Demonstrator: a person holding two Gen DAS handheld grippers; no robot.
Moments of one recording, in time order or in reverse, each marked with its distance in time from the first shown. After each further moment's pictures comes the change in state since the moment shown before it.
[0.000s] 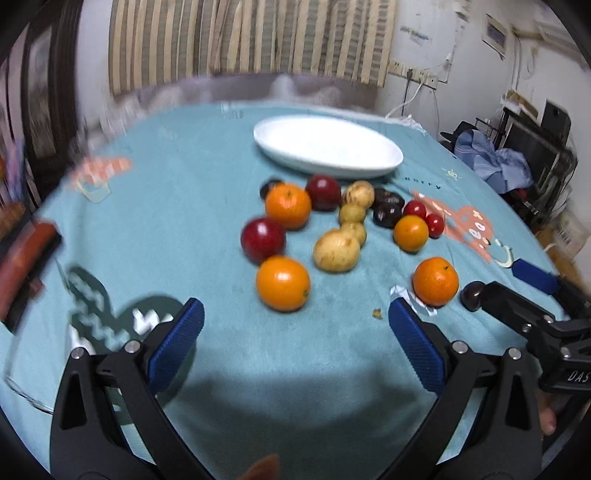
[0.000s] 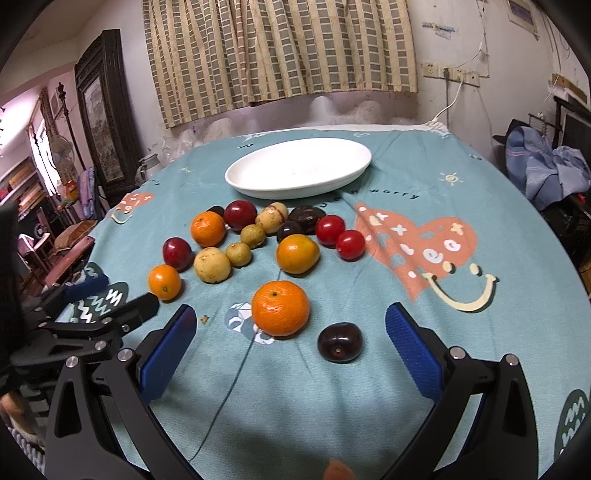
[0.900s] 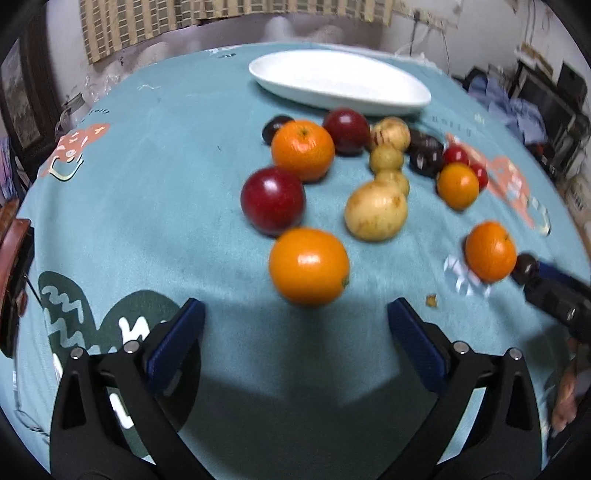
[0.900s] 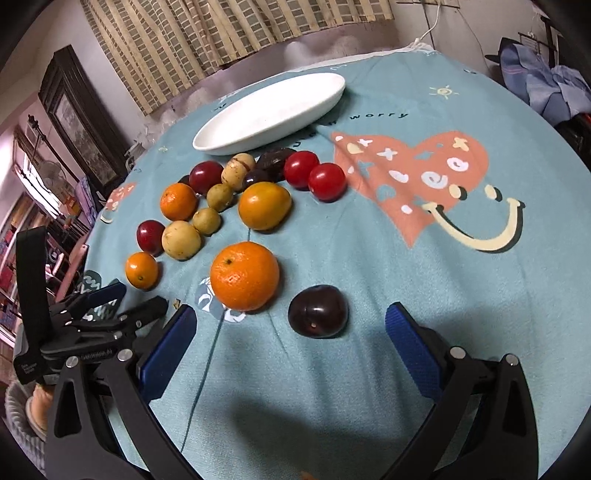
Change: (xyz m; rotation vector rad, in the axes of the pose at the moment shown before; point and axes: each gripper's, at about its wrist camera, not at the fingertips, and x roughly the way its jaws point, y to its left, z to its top) left arm 0.053 -0.008 0.003 0.064 0.202 0.048; right arm 0.034 -0.048 -0.005 0.216 0.203 0.087
